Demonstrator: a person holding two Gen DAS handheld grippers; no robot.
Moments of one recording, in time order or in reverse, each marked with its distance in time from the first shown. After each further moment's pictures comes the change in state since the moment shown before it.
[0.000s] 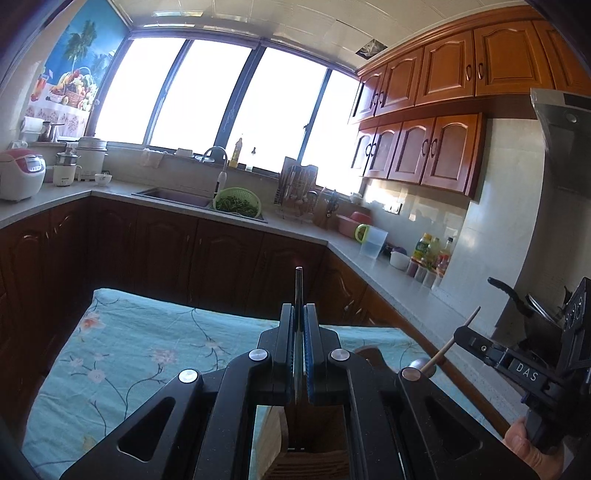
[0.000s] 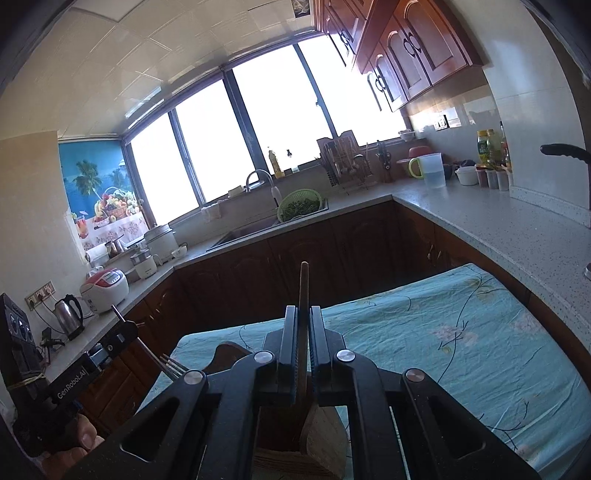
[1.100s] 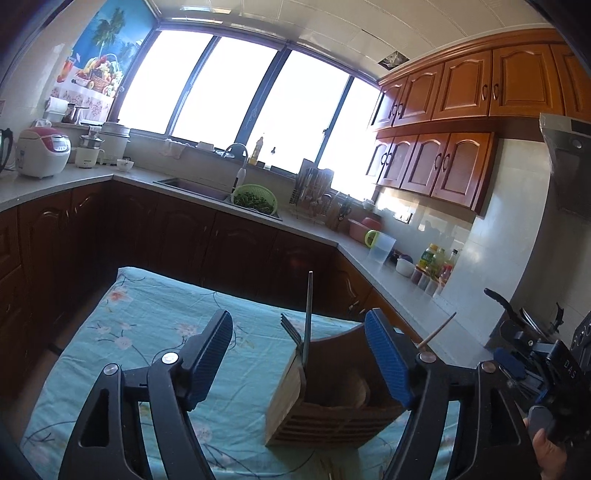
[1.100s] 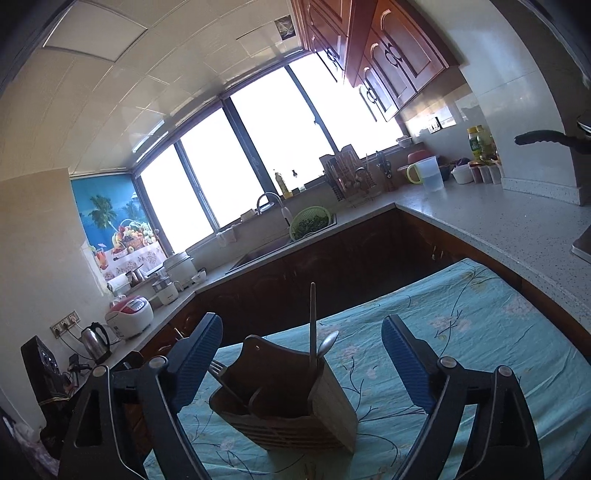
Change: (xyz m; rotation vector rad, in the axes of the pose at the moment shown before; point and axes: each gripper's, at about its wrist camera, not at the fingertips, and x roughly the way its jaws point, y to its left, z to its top) left arm -0.072 0.027 -0.012 -0.091 -0.019 0.023; right arm -0.076 -0.019 -0.003 0.095 -0.082 0.076
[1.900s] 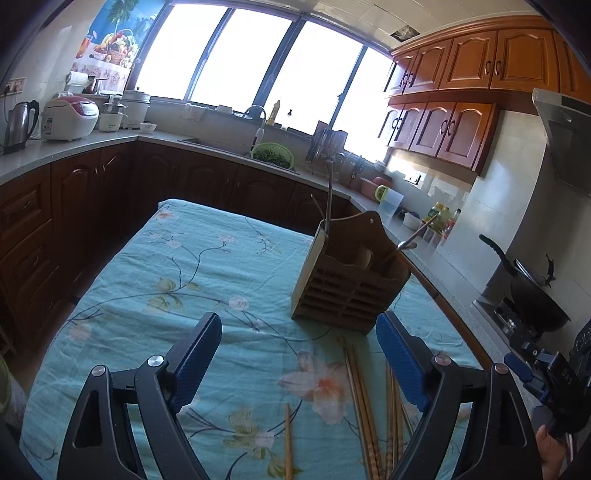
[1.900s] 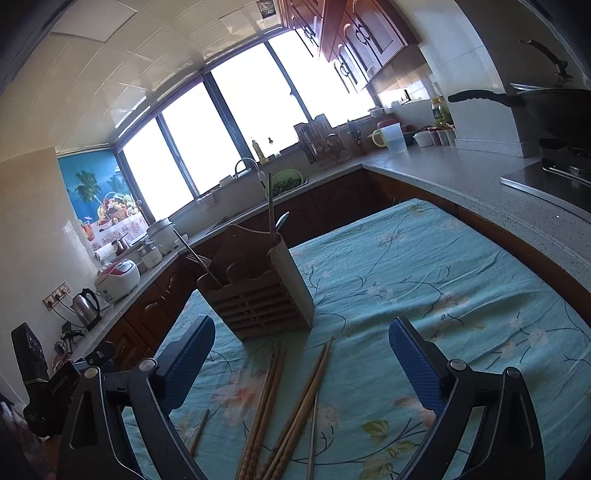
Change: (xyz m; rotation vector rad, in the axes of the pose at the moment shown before) left arm -0.131 0.009 -0.063 -0.018 0.156 0.055; right arm -0.107 -0.023 -0.090 0.021 0.131 -0.101
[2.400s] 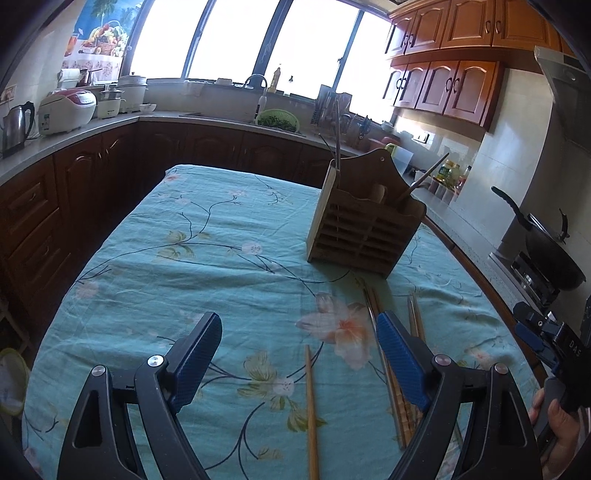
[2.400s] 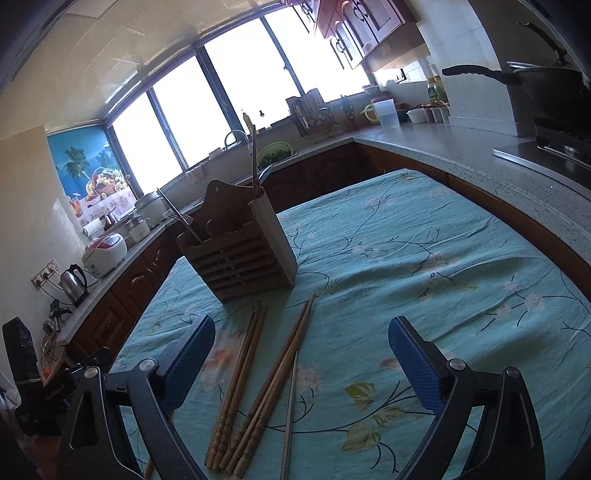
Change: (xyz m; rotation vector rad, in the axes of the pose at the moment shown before) left arm -0.006 -0.007 -0.012 0.066 0.130 0.061; right arm 0.012 -0.006 -0.033 -0.029 0.098 -0.046
